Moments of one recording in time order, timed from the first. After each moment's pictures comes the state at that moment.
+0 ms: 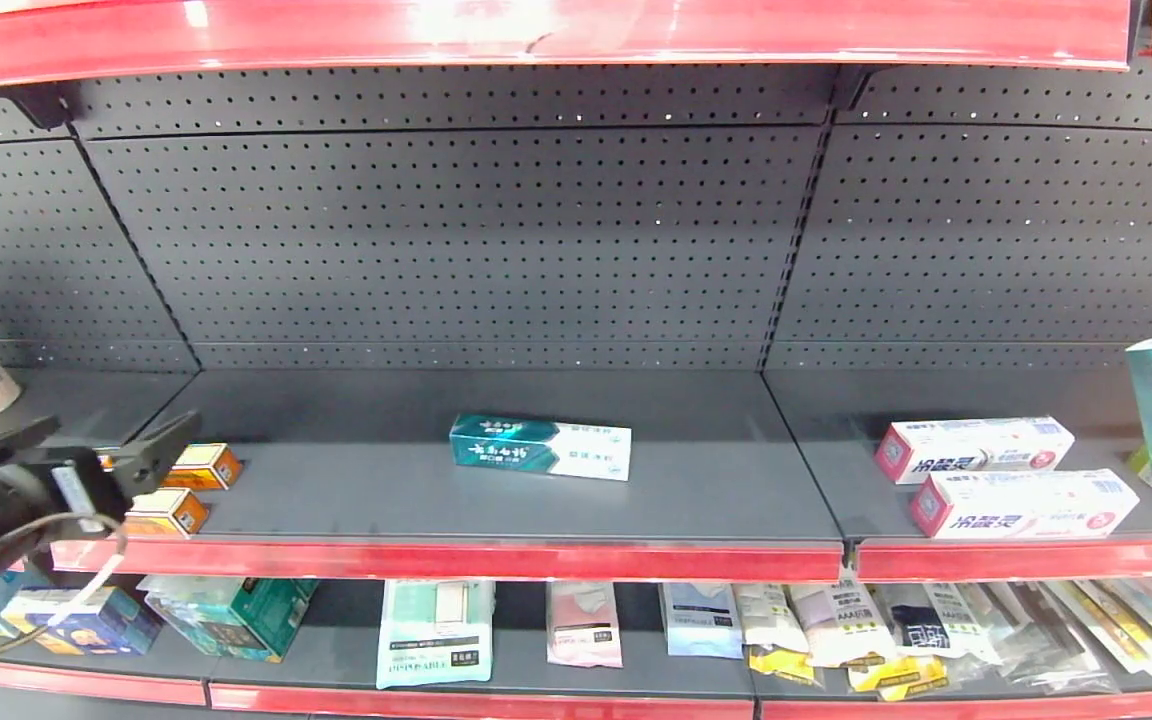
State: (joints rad) left arm -0.06 1.21 -0.36 -0.66 0.11 -0.05; right arm 0.00 0.46 -0.15 -0.24 0.08 -0.20
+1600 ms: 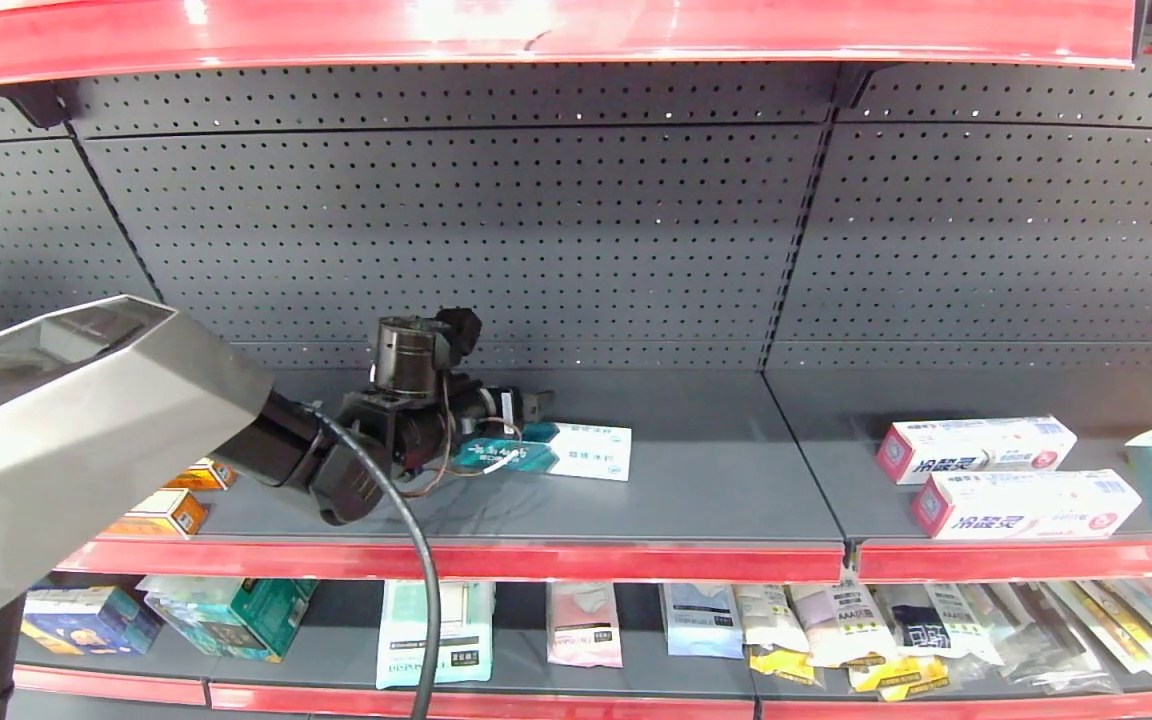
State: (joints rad) left arm -0.43 2.21 -1.11 -0.73 -0.04 -0.22; right arm 0.00 0.24 -0.19 0.10 0.06 -0.28
